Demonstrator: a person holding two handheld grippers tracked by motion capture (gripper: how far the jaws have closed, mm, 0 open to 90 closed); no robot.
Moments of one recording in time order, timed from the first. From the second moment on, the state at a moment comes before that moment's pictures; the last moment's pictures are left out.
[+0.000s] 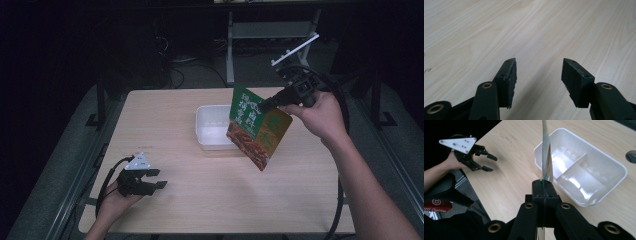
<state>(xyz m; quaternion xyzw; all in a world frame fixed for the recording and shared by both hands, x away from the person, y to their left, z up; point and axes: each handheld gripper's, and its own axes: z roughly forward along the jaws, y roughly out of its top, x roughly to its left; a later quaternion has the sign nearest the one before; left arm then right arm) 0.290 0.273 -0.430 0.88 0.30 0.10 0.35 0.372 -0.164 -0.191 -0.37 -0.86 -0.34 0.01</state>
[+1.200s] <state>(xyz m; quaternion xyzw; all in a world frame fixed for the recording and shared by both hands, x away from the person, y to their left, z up) 0.291 0.279 -0.428 0.87 0.31 0.10 0.36 0.434 -0.171 -0.194 -0.44 -0.84 -0.31 -0.03</state>
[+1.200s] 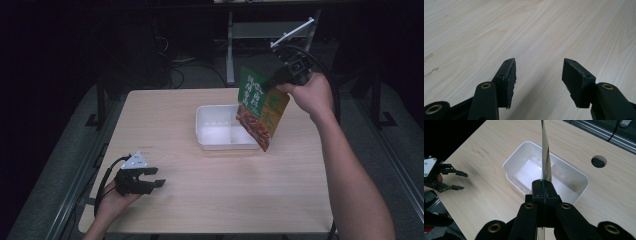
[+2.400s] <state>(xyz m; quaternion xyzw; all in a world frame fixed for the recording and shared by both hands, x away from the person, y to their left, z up) 0.291 0.280 -0.428 0.87 0.31 0.10 0.37 0.487 -0.134 -0.222 -0.44 -0.85 -0.27 -0.07</state>
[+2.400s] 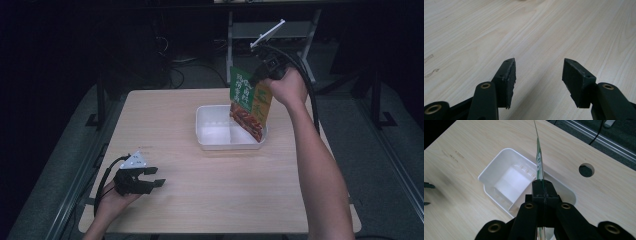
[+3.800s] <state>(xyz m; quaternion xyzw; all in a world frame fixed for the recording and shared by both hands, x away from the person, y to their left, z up) 0.291 0.277 -0.430 0.87 0.30 0.10 0.36 0.487 -0.147 -0.265 -0.47 -0.84 -0.27 -0.04</state>
